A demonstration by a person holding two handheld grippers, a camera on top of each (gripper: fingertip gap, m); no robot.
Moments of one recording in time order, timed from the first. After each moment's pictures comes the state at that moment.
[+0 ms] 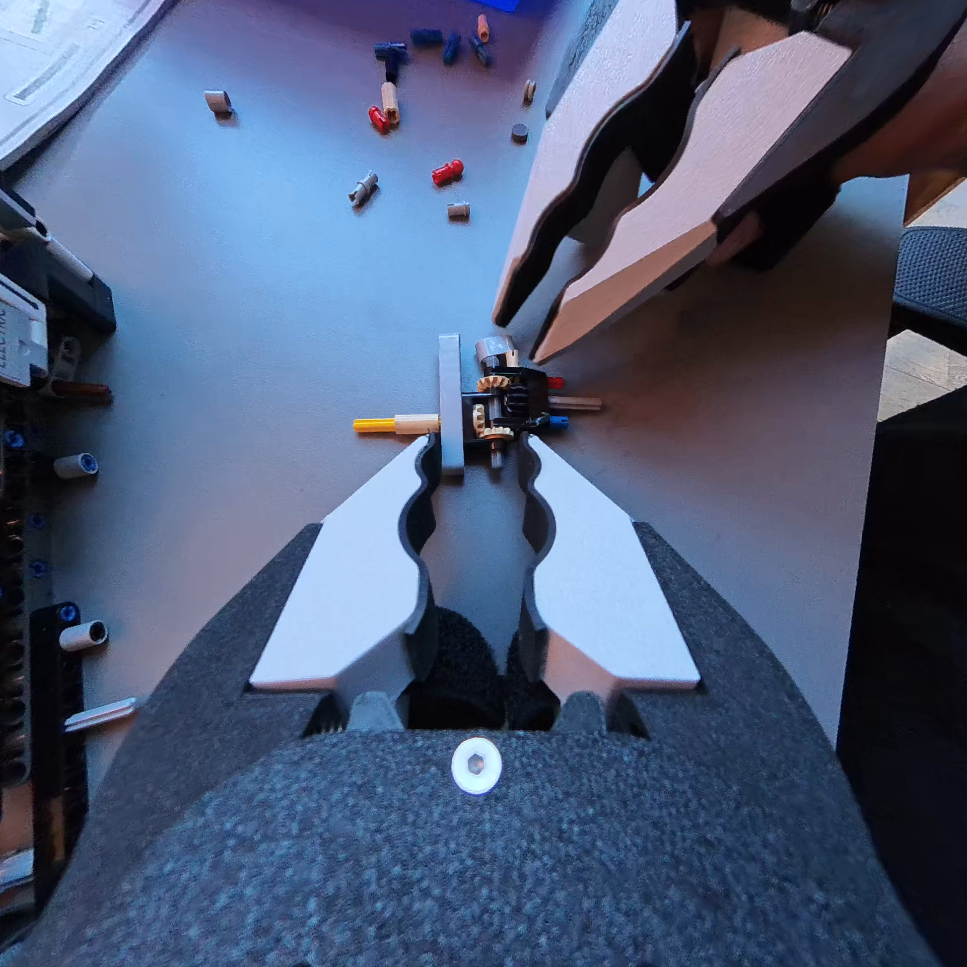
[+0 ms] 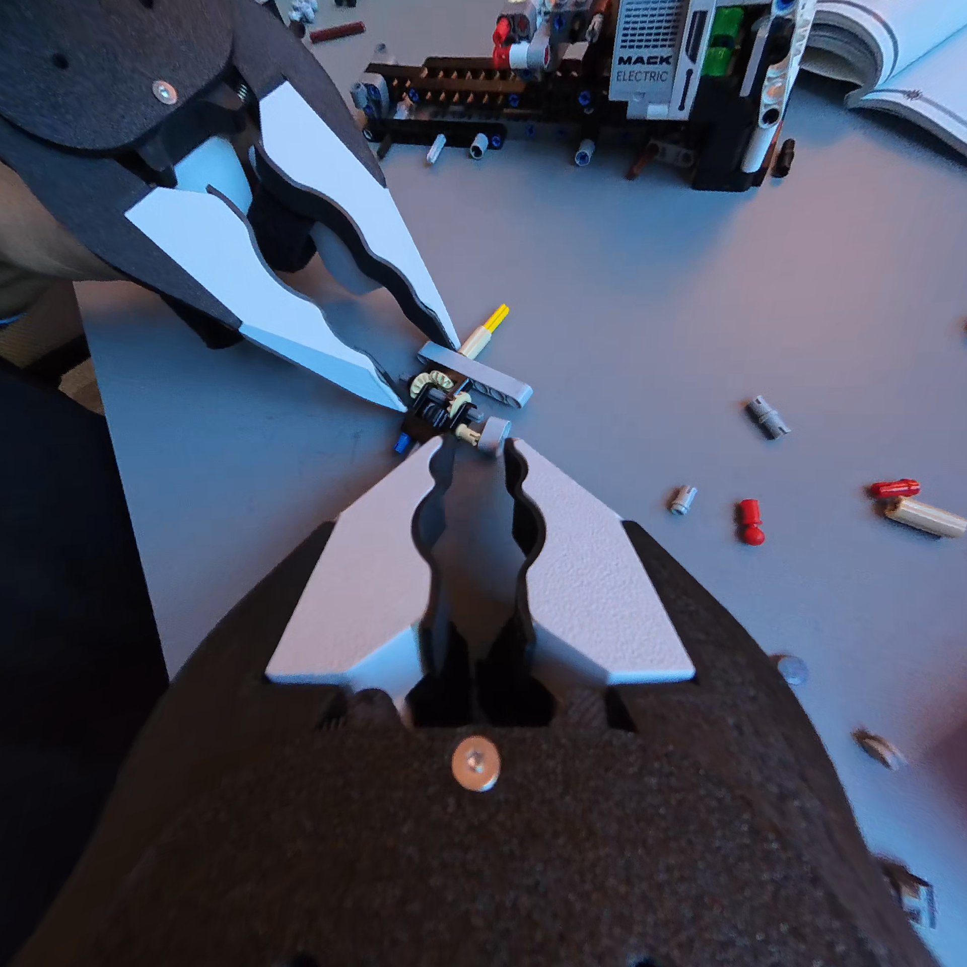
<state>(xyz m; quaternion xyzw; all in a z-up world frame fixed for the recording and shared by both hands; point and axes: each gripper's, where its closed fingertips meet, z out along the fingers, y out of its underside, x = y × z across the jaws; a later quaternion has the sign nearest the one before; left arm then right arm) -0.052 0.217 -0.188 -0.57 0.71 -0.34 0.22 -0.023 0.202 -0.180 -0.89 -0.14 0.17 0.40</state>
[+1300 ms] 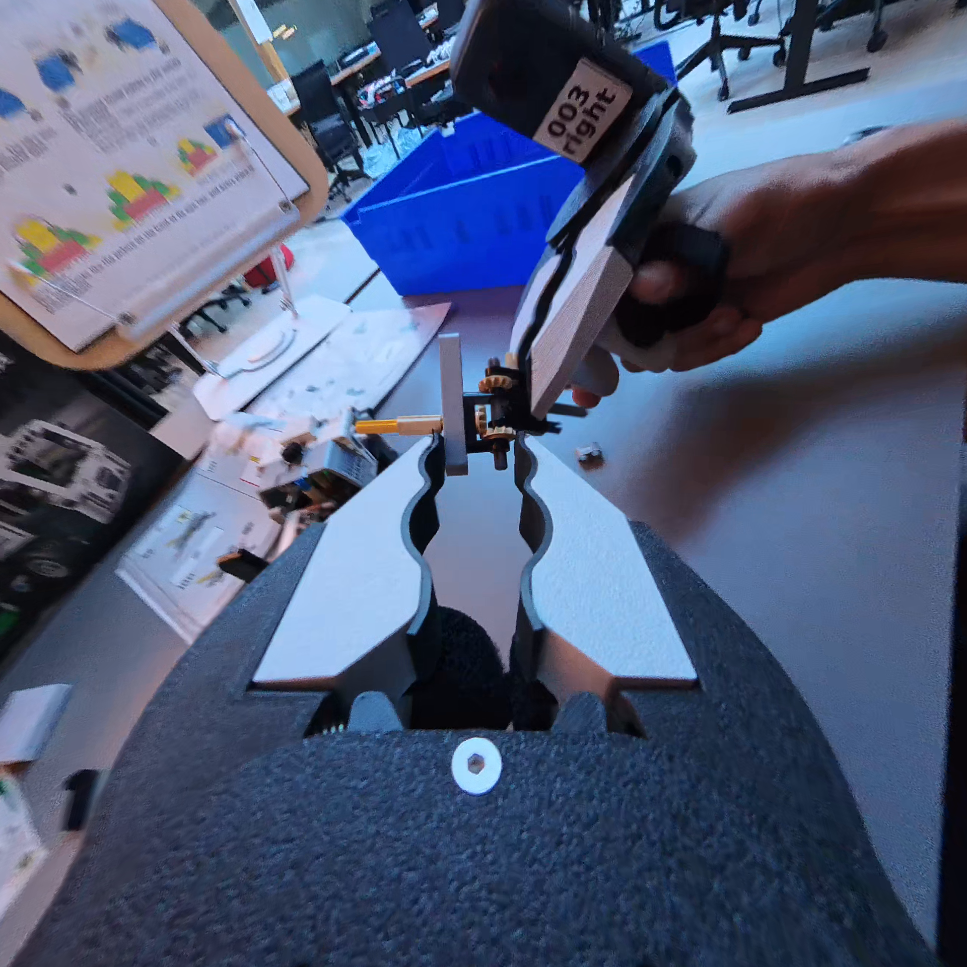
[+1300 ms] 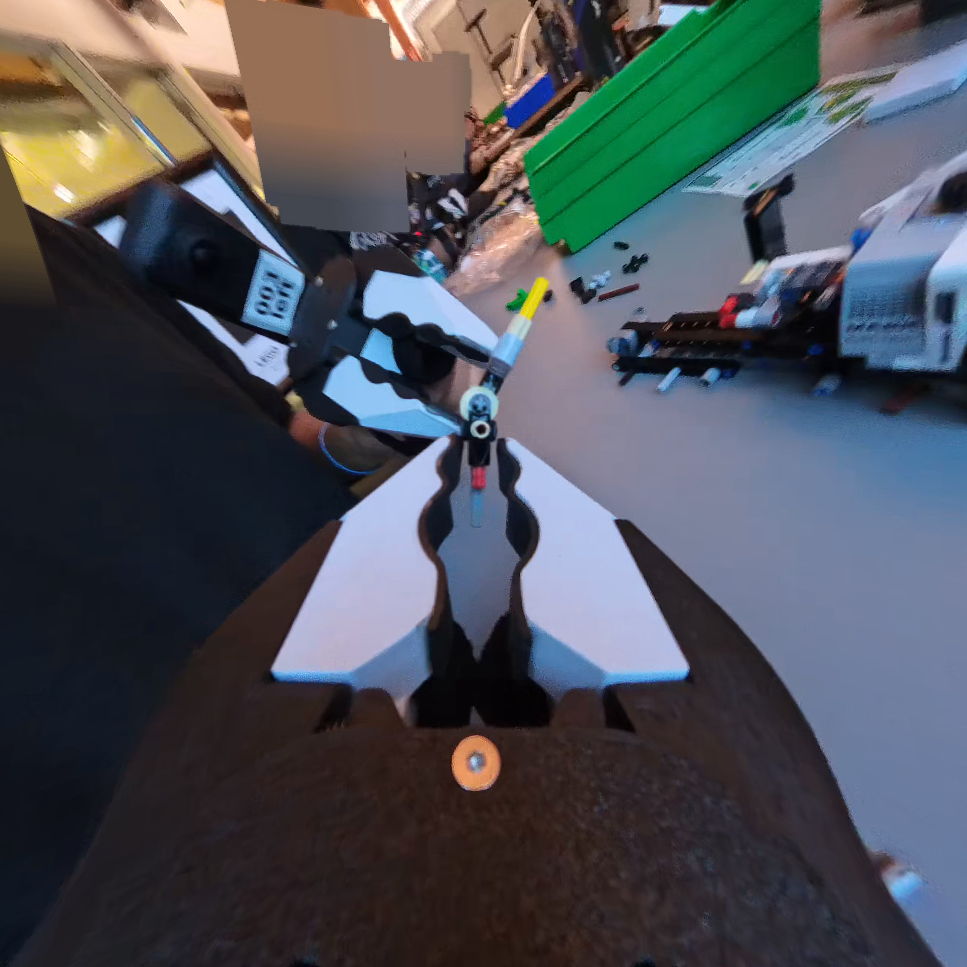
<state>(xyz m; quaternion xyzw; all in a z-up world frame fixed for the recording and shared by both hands) -0.078 0.241 -0.092 -0.47 0.65 -0.32 0.50 -0.079 0.228 -0.095 -0.73 -0.16 0.48 0.45</state>
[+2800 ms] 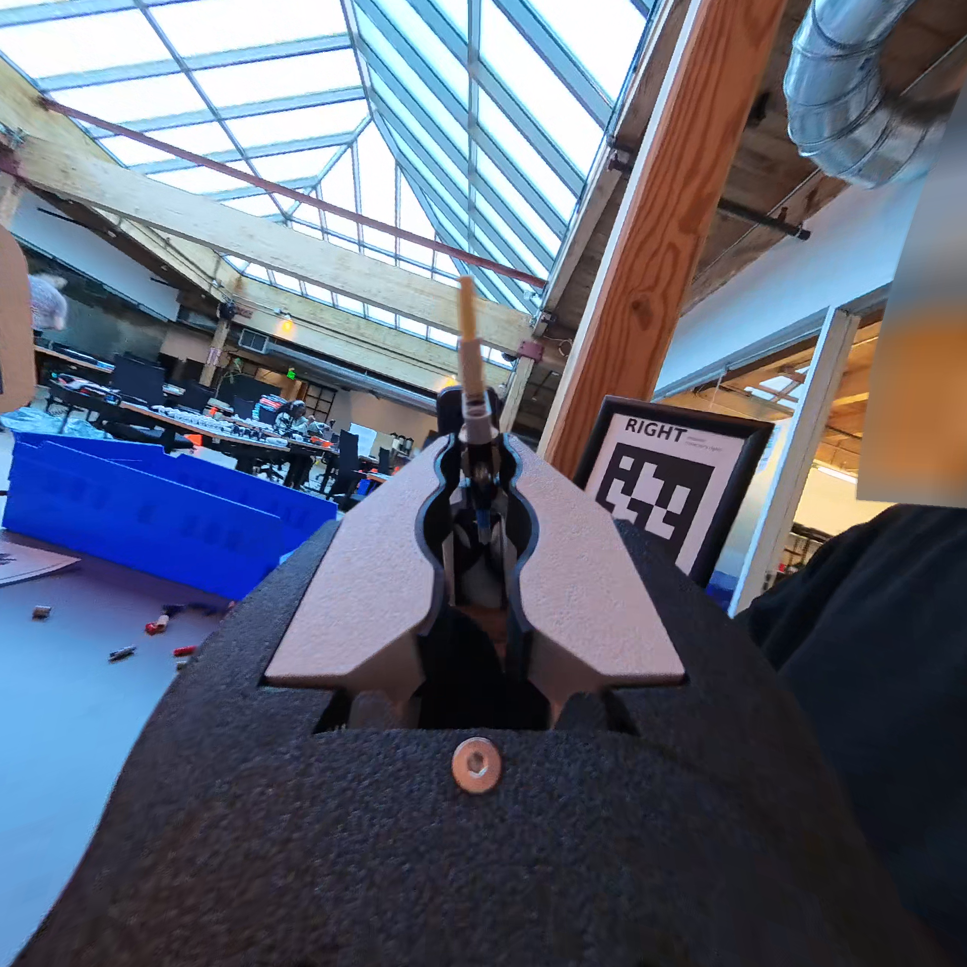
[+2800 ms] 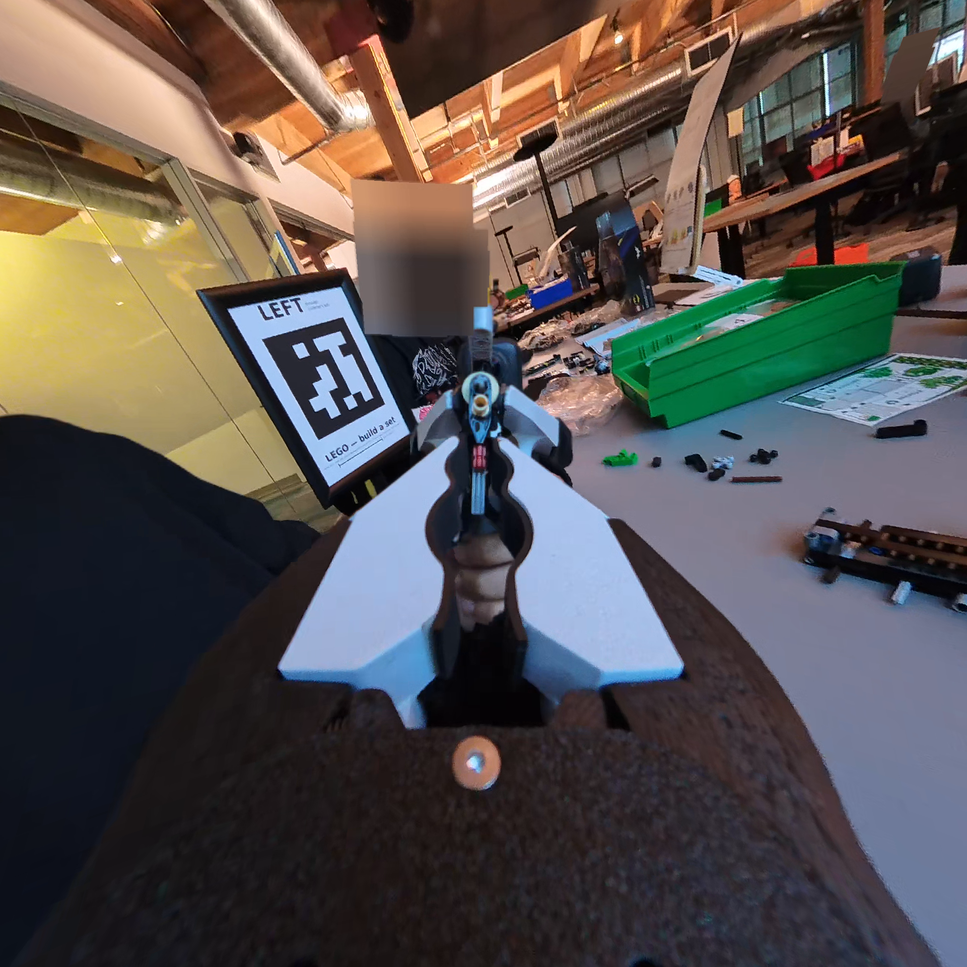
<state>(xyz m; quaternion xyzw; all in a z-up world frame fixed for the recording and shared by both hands) -0.169 0.164 0.033 -0.34 0.35 -0.82 0.32 -0.186 0.170 0.013 -0.63 -0.17 0.46 0.60</state>
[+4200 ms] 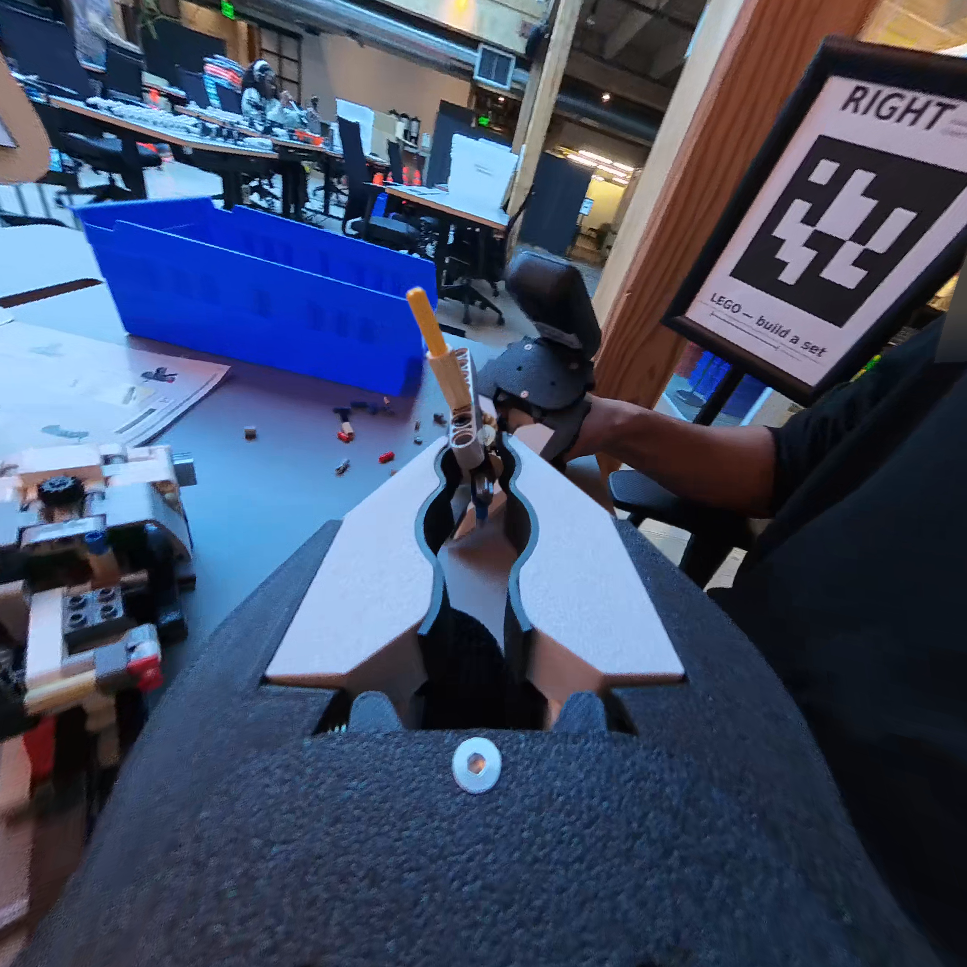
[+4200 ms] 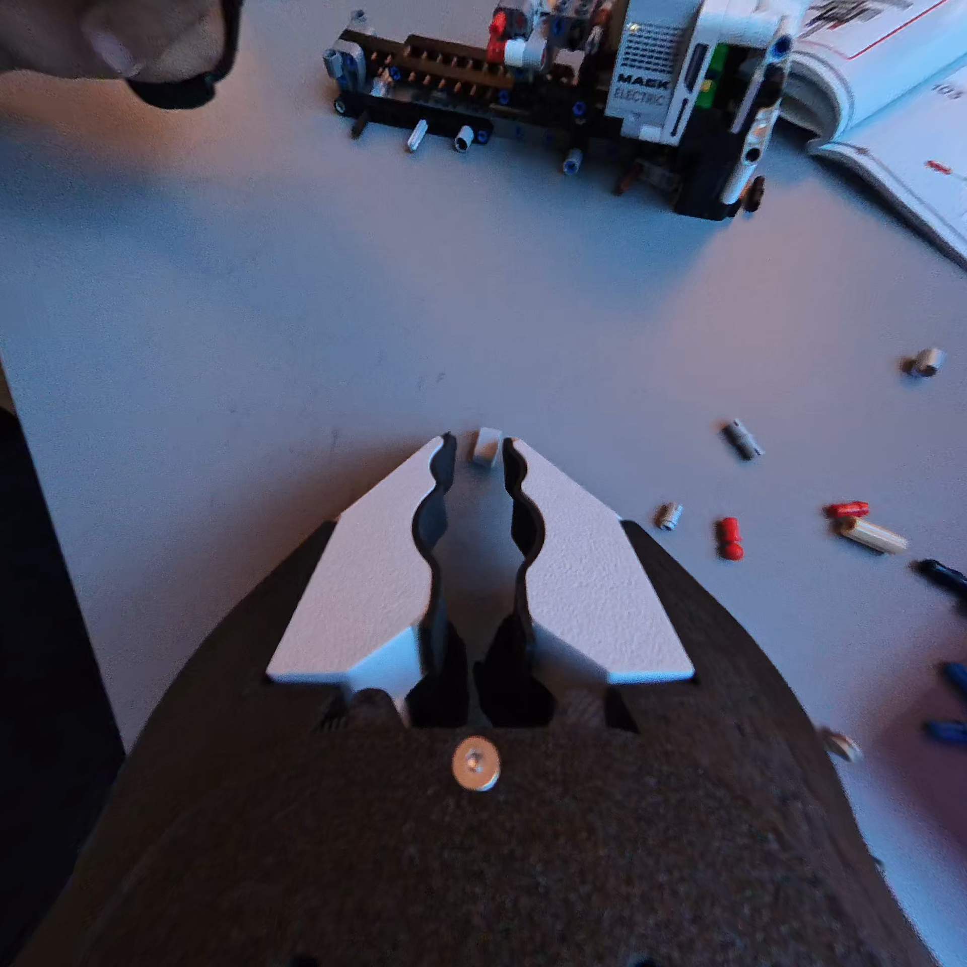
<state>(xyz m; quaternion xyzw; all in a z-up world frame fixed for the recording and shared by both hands) -0.083 0.247 -0.059 -0.42 0.59 -0.64 0.24 -0.023 0.208 -0.183 -0.89 -0.16 0.10 0.41</state>
